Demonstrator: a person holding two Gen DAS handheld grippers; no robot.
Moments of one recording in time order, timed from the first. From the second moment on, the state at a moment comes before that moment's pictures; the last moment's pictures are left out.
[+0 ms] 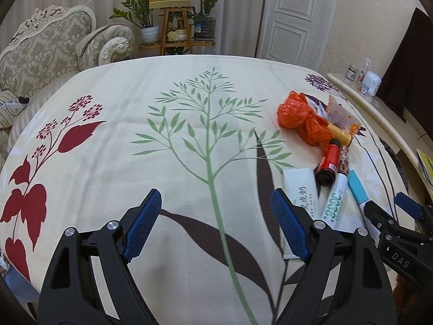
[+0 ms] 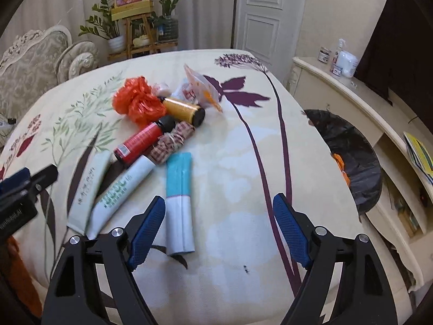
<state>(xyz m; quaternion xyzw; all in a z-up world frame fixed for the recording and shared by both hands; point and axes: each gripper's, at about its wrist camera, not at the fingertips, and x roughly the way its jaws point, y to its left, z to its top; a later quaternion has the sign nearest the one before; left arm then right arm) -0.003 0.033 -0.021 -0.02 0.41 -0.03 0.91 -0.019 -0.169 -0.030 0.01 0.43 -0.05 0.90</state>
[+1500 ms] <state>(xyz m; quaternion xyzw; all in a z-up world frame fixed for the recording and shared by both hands) -0.004 -0.010 -0.014 0.00 0.40 -0.10 0.91 -0.013 -0.187 -0.029 0.06 0.42 0.01 0.91</state>
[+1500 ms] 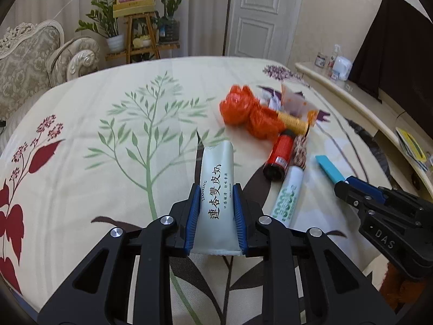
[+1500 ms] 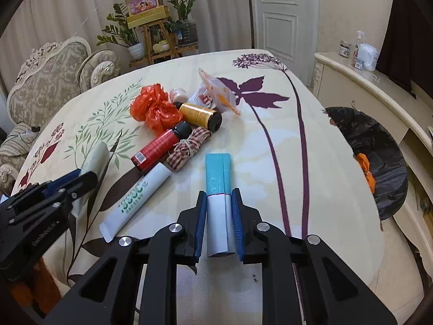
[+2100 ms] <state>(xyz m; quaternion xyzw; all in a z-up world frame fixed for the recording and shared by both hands) 0.008 -0.062 0.015 0.01 0.36 -0.16 0.92 -0.011 -0.236 0.004 0.07 0.38 -0.04 0.92</state>
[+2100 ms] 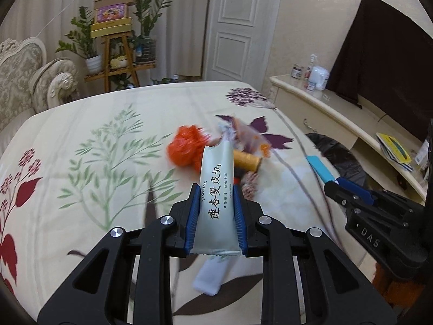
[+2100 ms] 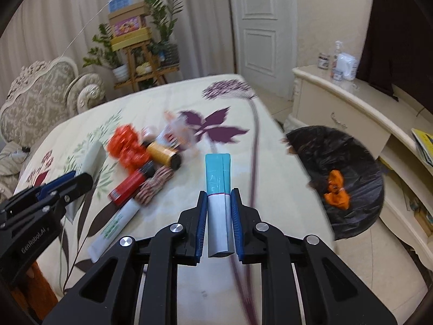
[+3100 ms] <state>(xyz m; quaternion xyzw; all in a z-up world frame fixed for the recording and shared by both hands) 0.082 -0.287 0.002 0.08 0.36 -0.28 0.89 0.025 -0.408 -0.013 0.11 0.36 -0.17 0.91</state>
